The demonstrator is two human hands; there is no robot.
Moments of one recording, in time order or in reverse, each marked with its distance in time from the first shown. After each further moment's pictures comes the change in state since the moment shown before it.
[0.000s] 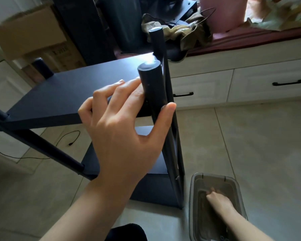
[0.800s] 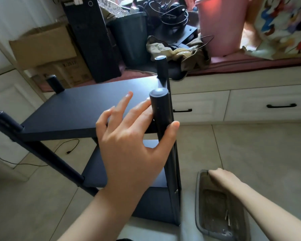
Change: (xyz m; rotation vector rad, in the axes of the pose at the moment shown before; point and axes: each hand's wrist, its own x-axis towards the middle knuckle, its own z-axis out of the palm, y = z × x) left_hand 0.005 0.009 0.010 0.005 0.029 -0.031; right_hand 0.001 0.049 -0.155 -0.017 0.173 -0.041
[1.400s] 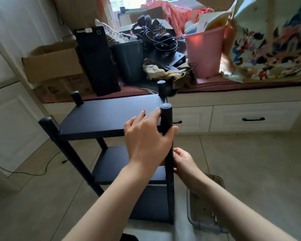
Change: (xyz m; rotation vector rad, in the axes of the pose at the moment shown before) left_hand 0.022 0.018 -0.025 -0.075 -0.336 -0.233; right_hand -0.117 -0.158 -0.114 1.648 0.206 -0.193
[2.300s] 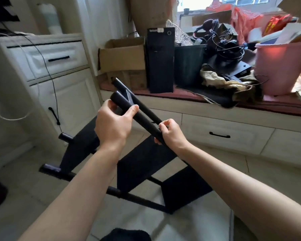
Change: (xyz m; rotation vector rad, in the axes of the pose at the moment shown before) left_hand 0.023 -0.190 -0.134 -0.414 0.475 -0.544; right_hand 0.064 -0.073 0.221 -0.467 -0.146 -0.240
